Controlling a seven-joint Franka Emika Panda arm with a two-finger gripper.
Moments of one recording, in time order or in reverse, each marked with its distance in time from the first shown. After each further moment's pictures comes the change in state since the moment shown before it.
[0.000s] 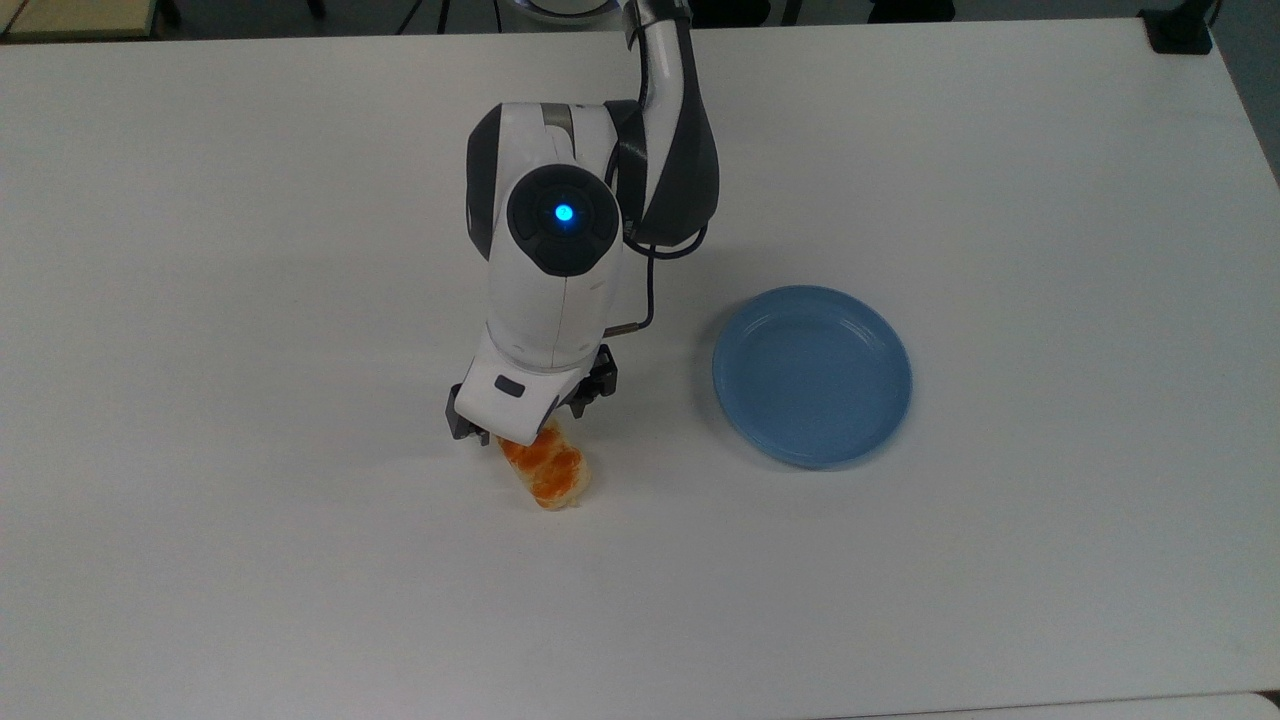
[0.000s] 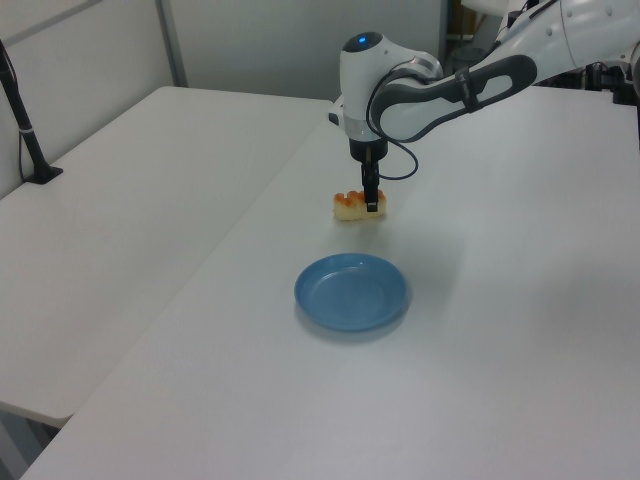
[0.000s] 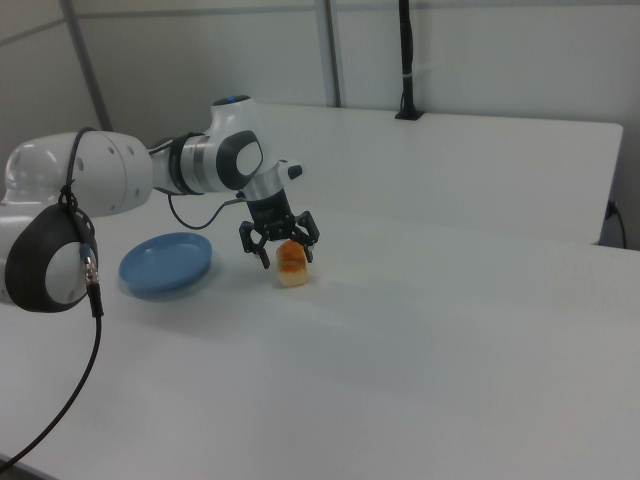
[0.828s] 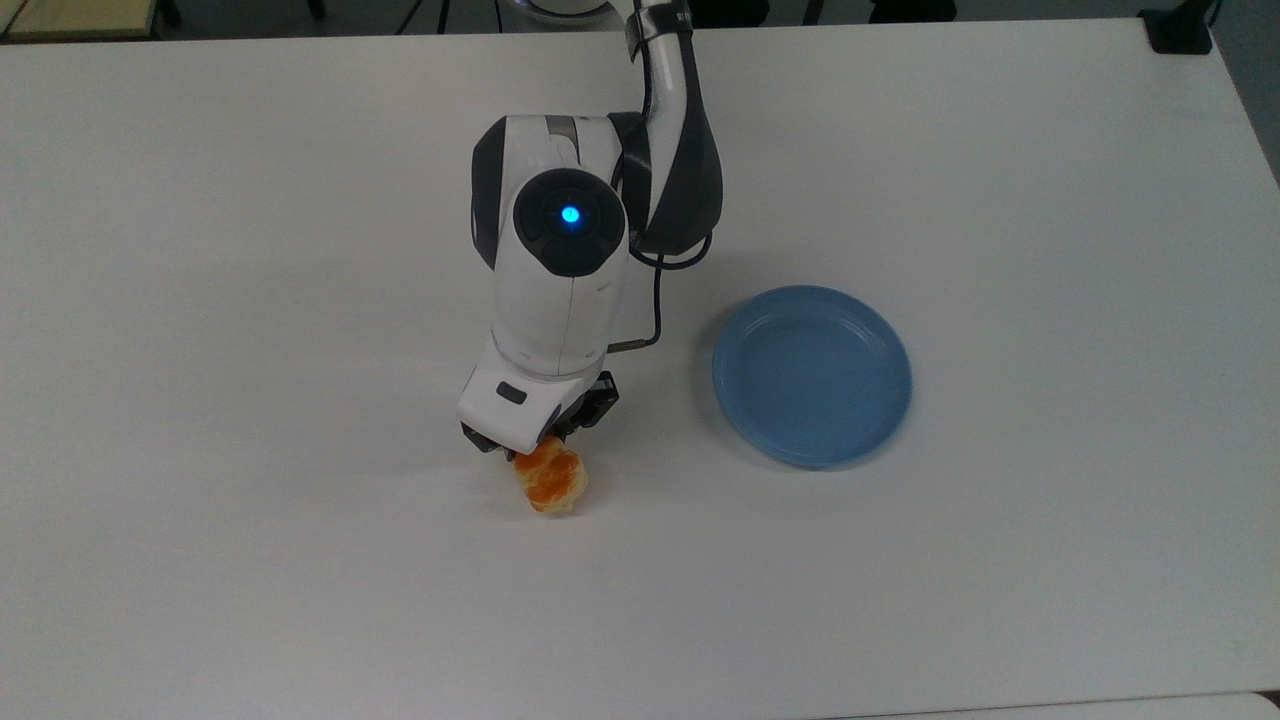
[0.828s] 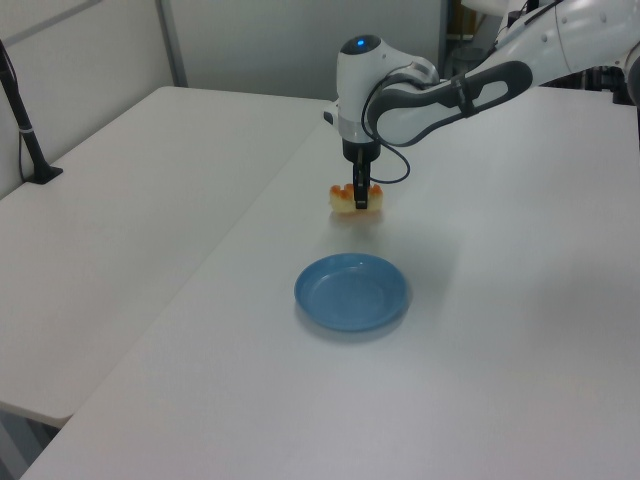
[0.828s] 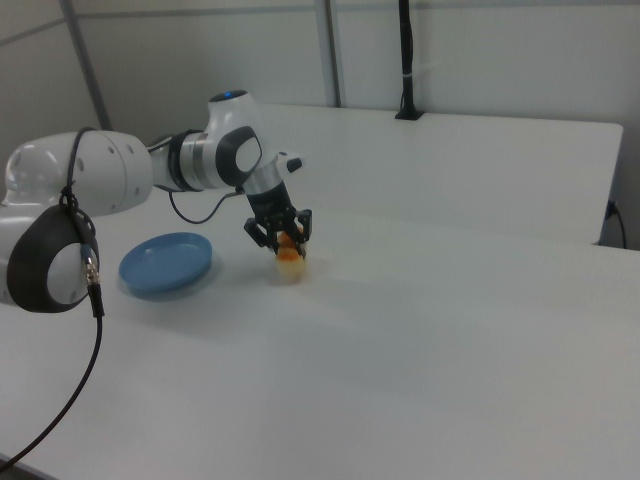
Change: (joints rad) arm 0.000 0.016 0.006 0.028 -0.007 0.040 0.055
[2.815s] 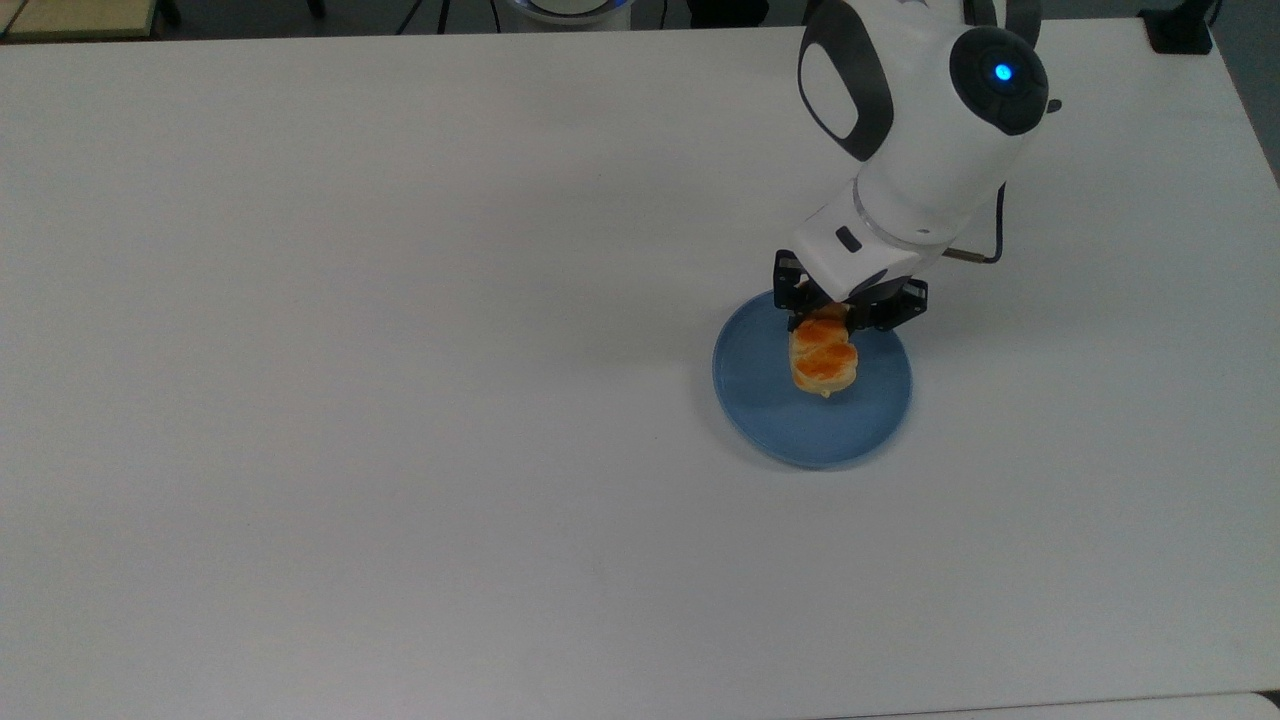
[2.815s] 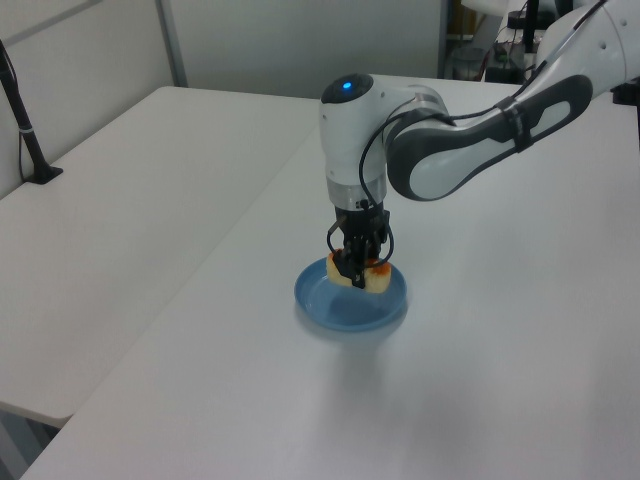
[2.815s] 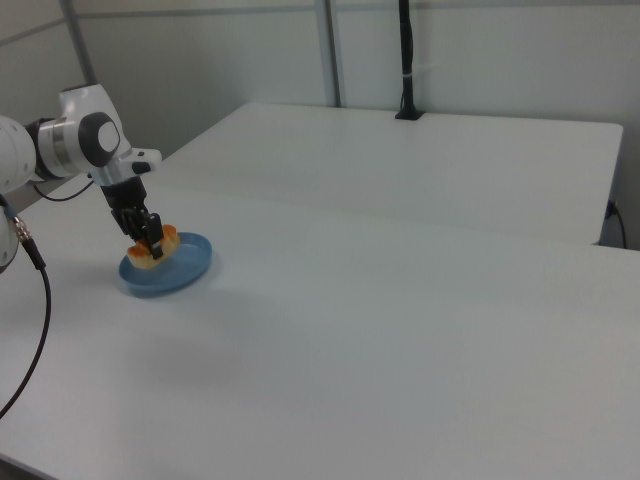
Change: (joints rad) arm 0.351 -0.130 0.045 -0.126 0.024 -0.133 0.870
